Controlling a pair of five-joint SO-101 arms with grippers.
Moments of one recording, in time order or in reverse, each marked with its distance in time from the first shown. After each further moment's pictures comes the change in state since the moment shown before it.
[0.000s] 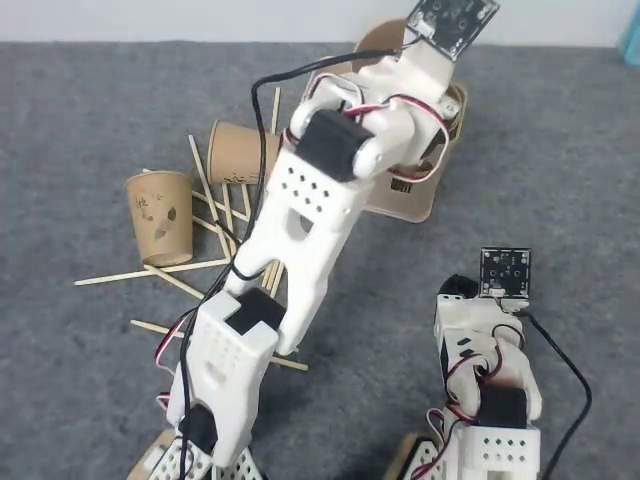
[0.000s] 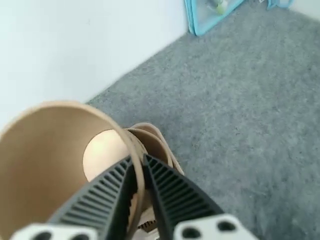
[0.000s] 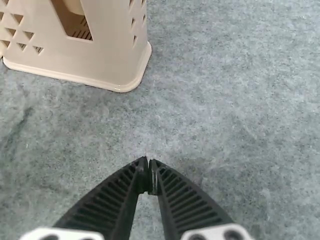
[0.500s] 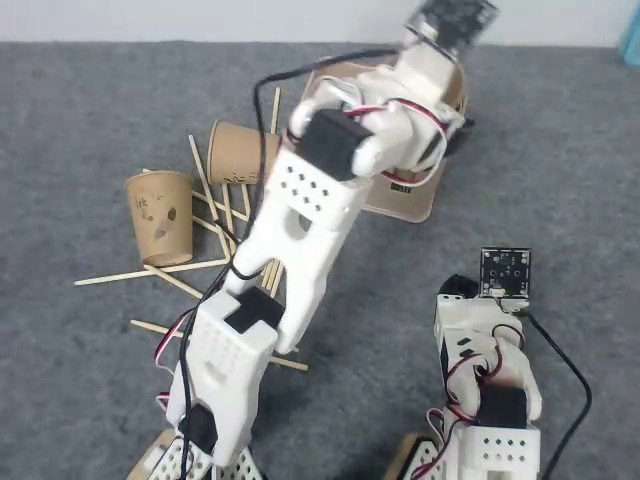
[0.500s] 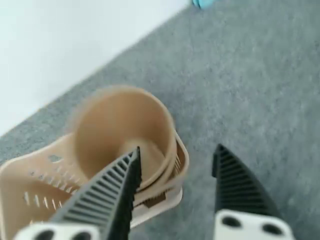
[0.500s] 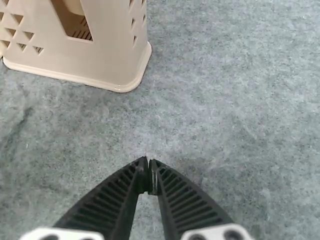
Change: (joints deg) left arm -0.6 0.0 -2.0 4.6 3.1; right arm 0.0 0.0 0.0 0.0 0.0
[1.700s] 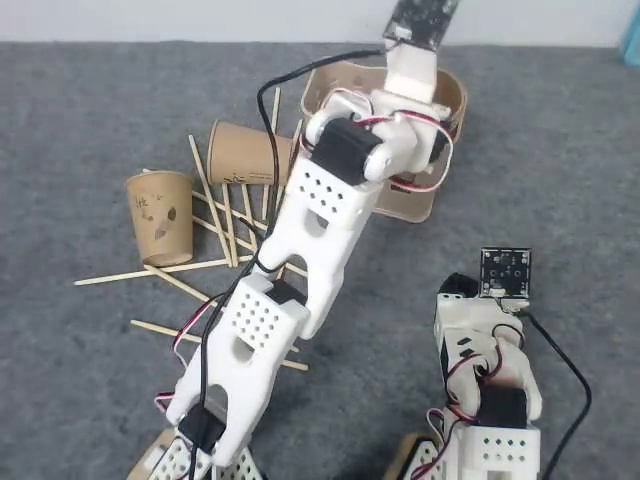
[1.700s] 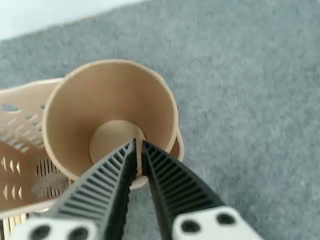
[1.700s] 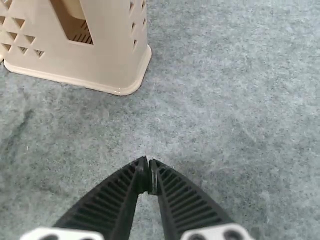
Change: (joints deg) left arm 0.0 18.2 -20.9 7.2 15.6; right arm 0.0 0.0 0.0 -0.7 0.0
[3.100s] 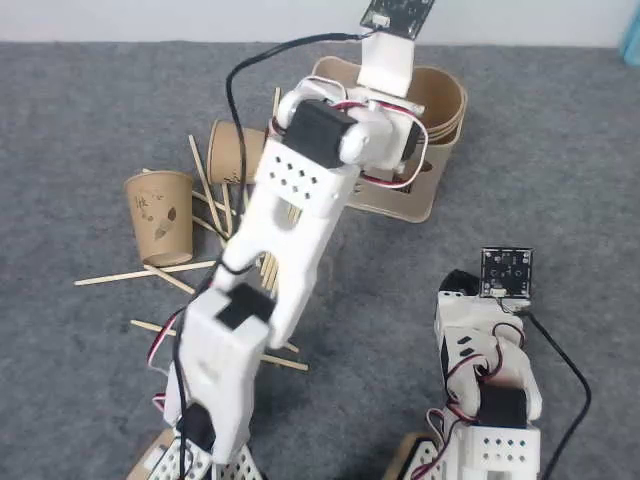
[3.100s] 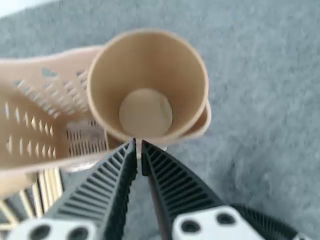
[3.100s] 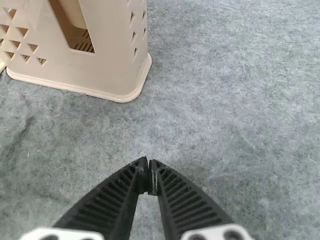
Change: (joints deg) left arm -3.1 -19.0 25.1 1.2 -2.5; right arm 0.0 0.0 0.0 -1.3 0.0
